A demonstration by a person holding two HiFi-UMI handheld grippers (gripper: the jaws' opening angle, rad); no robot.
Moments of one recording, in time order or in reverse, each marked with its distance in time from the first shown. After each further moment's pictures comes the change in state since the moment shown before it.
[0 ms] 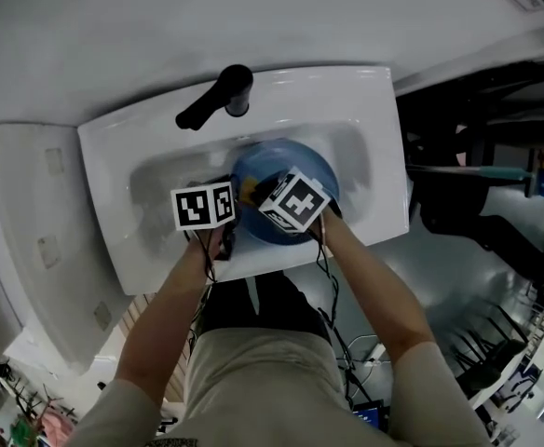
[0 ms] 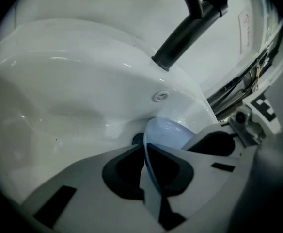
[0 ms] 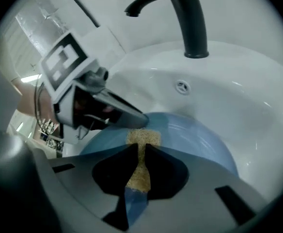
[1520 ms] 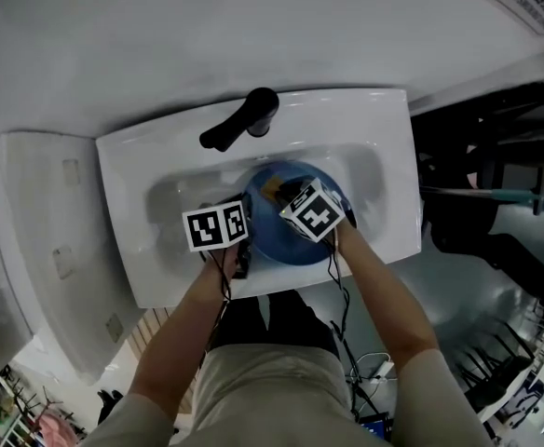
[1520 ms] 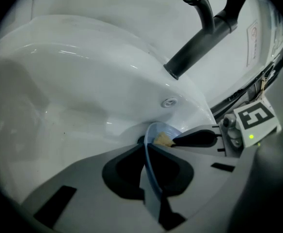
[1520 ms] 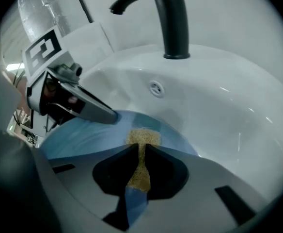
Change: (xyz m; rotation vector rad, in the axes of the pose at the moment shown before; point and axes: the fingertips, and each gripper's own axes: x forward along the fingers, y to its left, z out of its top) left arm -0.006 0.011 0.004 -0.081 -0.044 0.012; right arm 0.007 -0.054 0.004 -0.029 -0.030 -0.190
